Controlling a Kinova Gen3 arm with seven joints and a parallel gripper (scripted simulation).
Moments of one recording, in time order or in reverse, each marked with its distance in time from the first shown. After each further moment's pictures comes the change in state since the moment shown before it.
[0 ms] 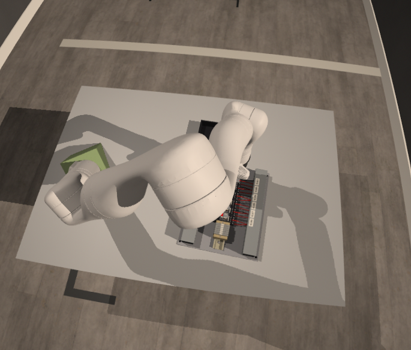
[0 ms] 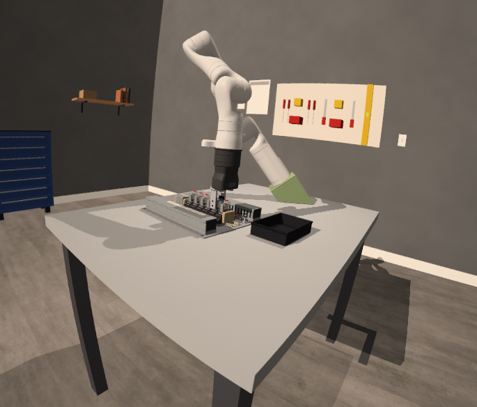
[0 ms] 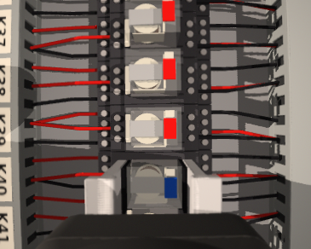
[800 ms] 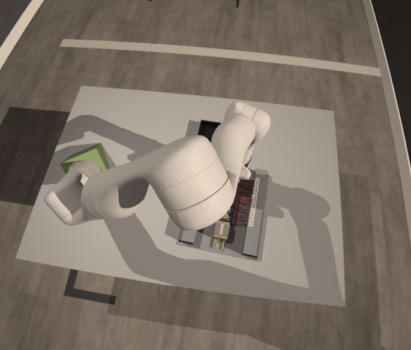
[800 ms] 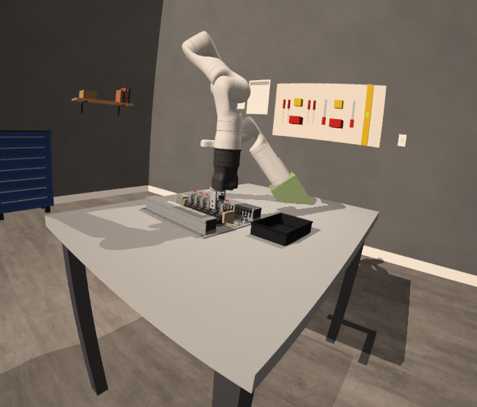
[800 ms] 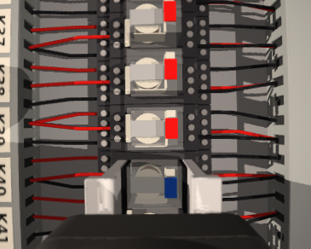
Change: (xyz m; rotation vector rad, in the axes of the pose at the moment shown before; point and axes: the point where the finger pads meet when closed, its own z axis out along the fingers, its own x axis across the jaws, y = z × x) arm -0.001 0.000 0.000 0.000 0.018 0.000
